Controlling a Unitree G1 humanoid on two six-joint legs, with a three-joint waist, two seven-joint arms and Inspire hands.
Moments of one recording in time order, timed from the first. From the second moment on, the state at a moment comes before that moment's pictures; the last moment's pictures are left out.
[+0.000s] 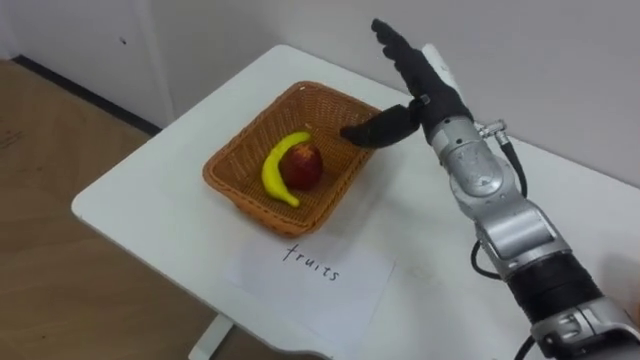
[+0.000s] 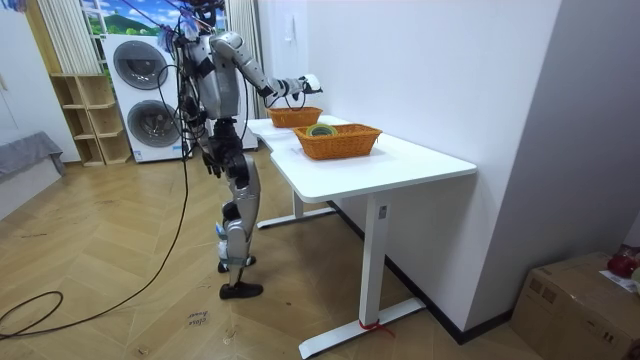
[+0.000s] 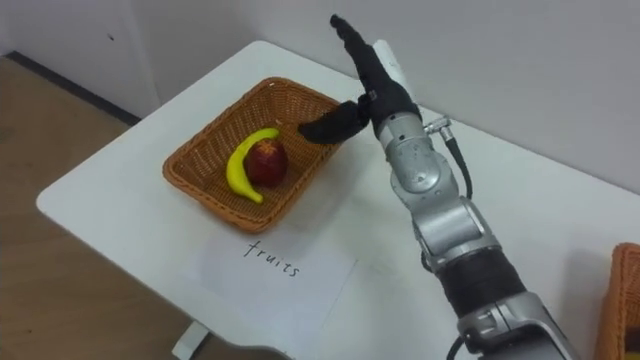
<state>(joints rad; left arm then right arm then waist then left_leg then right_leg) 0.24 0.22 0.09 0.91 0.51 0.15 0.19 -0.54 -0.30 0.28 0.37 -0.05 0.03 -0.11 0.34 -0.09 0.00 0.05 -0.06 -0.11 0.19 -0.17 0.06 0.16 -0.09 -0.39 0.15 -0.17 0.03</state>
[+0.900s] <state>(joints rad) 0.30 0.19 0.15 0.93 0.54 0.09 0.24 -0.49 -0.42 0.04 0.18 0.04 -0.02 -0.22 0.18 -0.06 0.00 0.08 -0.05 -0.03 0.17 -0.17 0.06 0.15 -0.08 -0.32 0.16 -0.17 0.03</state>
